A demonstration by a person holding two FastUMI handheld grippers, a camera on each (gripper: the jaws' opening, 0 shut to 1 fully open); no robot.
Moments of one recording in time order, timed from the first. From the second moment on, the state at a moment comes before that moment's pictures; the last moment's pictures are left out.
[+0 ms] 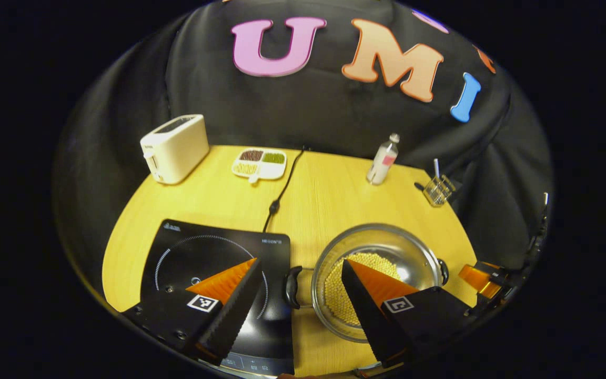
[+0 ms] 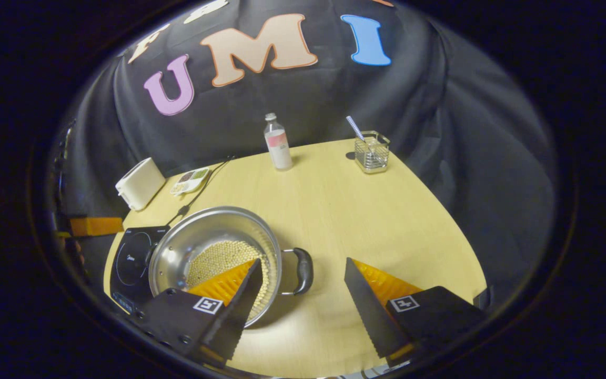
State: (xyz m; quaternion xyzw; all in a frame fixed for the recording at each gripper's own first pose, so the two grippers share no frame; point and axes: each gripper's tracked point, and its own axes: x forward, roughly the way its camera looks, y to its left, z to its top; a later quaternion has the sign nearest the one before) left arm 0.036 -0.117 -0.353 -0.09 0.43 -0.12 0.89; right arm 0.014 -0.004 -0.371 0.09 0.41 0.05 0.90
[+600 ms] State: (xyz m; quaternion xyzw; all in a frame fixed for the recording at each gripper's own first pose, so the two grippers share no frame) left arm 0.027 -0.137 -0.417 -0.09 0.51 -0.13 0.84; right arm -0.002 -0.028 -0.377 0.10 0.42 0.01 0.90
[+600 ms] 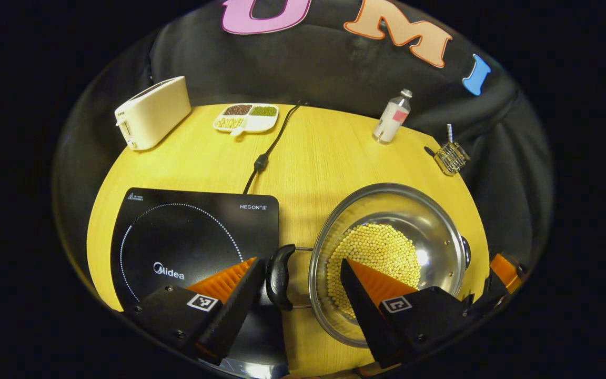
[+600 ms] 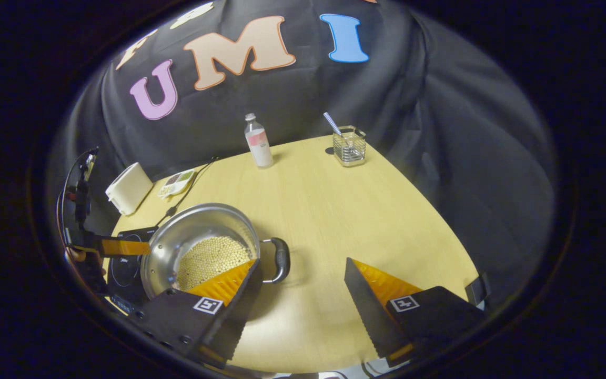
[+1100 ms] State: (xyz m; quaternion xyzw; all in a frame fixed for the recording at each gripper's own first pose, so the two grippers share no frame) left arm 0.023 -0.129 -0.437 -0.03 0.54 -0.10 0.83; right arm 0.014 -0.004 -0.399 0.10 0.45 0.03 0.89
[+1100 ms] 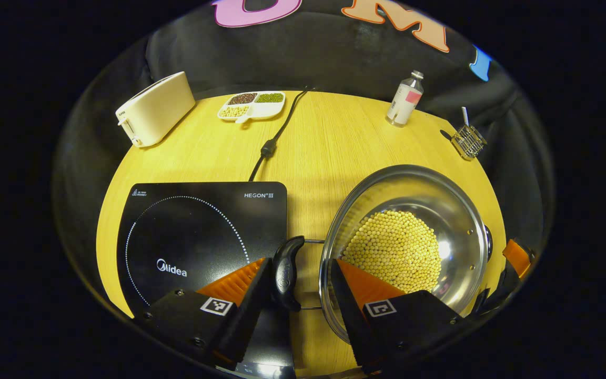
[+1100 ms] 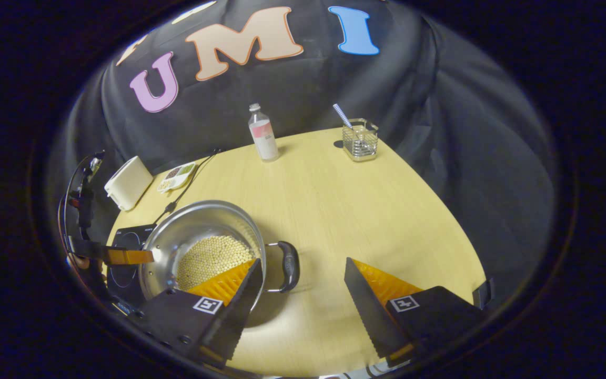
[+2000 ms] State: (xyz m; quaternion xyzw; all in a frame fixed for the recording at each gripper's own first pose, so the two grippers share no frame) left arm 0.022 -0.127 -0.437 -0.02 0.55 -0.10 0.83; right arm 0.031 0.033 -0.453 0.07 0.51 0.09 0.85
